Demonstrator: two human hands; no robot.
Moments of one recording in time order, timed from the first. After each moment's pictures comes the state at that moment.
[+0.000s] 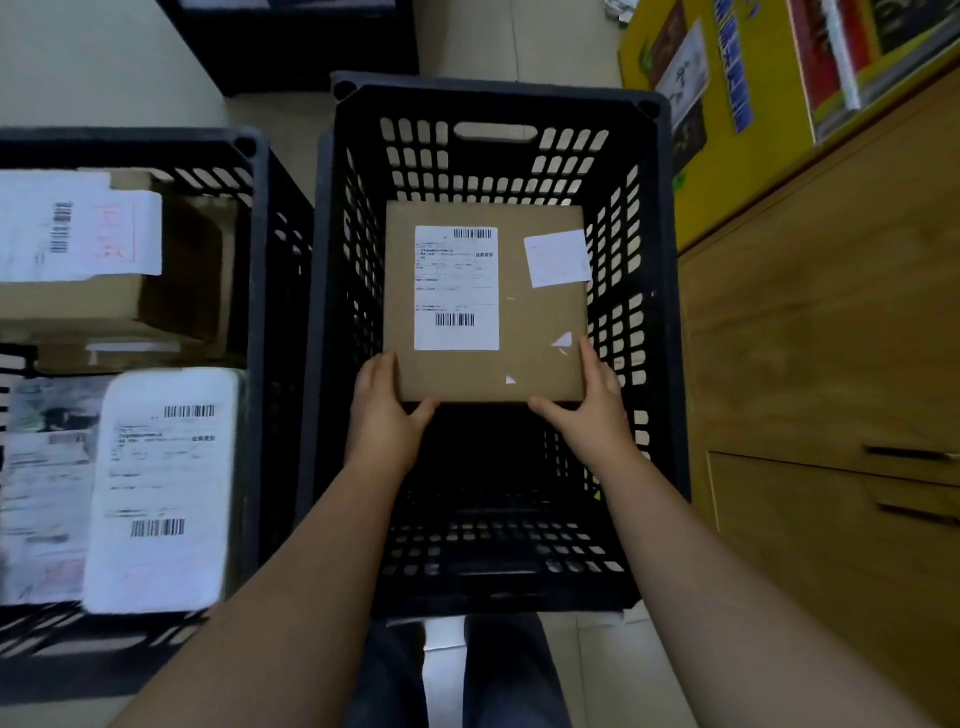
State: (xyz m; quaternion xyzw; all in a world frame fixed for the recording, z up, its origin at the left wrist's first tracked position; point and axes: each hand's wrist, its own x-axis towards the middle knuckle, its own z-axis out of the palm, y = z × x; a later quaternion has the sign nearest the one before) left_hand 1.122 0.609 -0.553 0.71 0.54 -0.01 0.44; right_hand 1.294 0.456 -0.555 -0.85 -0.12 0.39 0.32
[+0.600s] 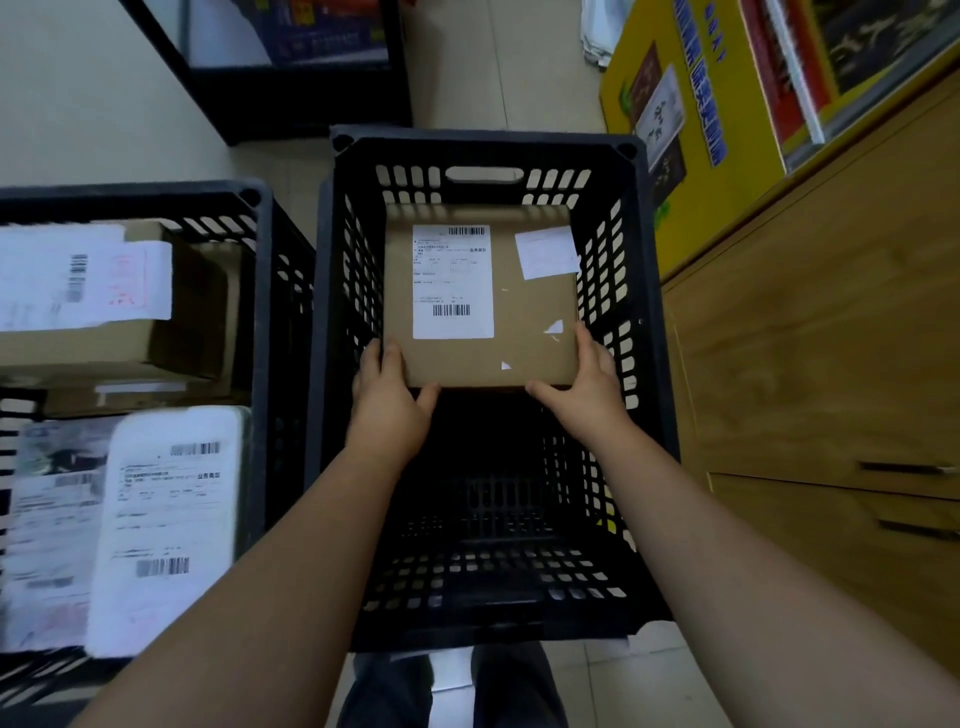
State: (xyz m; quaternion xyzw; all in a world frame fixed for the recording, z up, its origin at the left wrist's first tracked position) left_hand 1.154 0.639 -0.539 0.77 0.51 -0.04 0.39; right_hand 1.323 0.492 -0.541 -0.88 -0.17 0.35 0.28
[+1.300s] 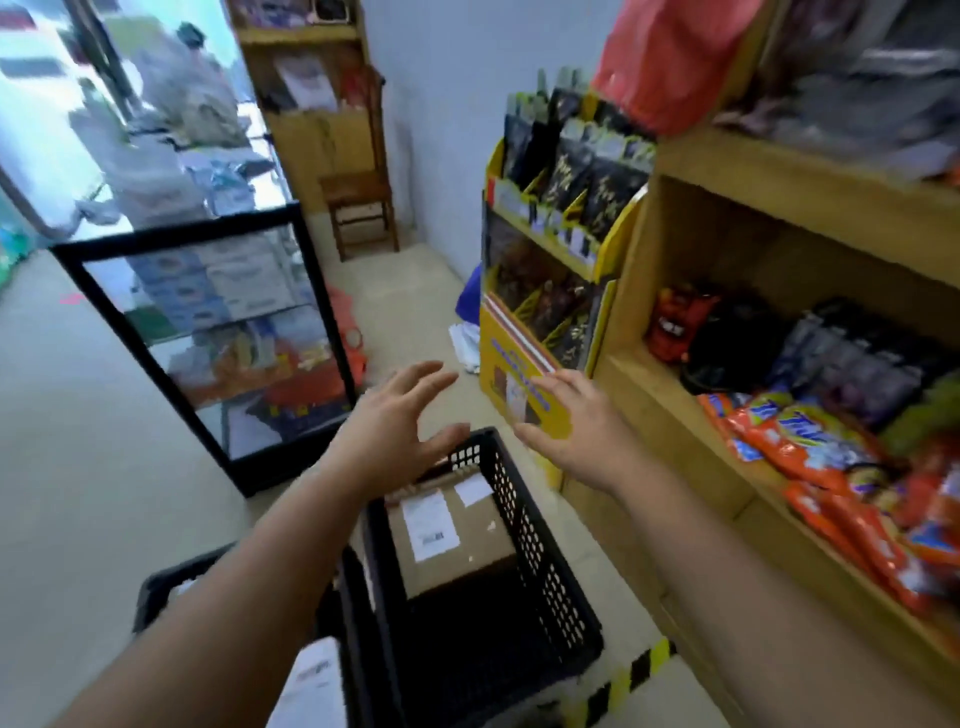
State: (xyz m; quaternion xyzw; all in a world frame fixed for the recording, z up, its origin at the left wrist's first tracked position) left_hand 1.137 0.630 -0.051 0.97 0.04 0.13 0.19; right_hand 1.253 0.411 -0.071 -0.90 -0.32 0.02 0.29
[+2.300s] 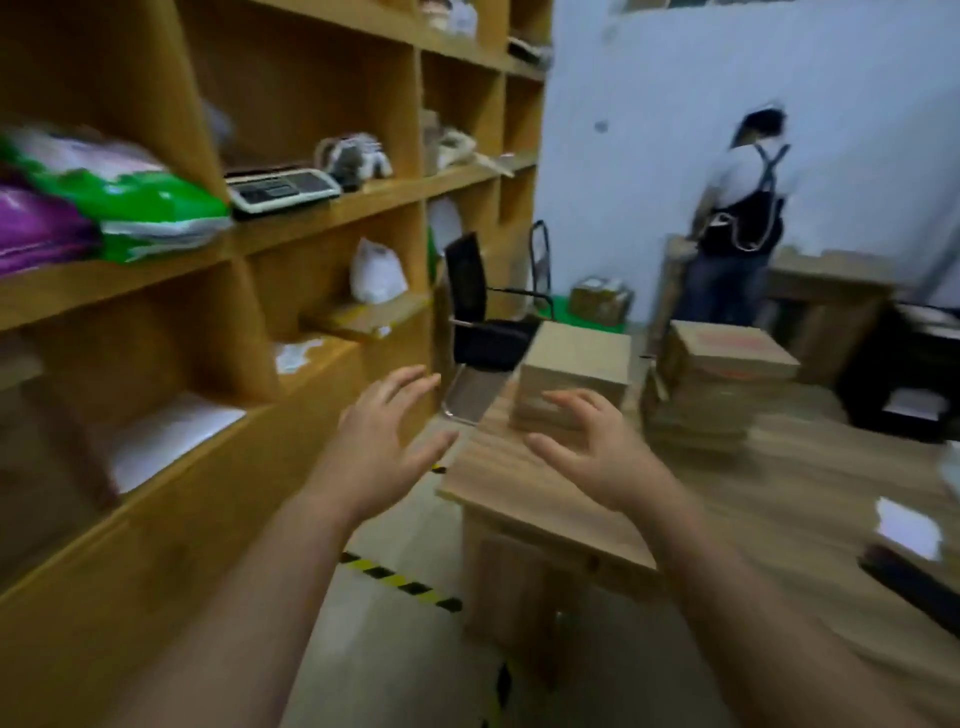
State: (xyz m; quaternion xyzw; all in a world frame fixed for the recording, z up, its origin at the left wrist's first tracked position) left_hand 0.534 -0.032 0.041 0.44 -0.83 -0.10 0.32; right_hand 0.281 0.031 0.038 -0.66 0.67 -0.31 0.14
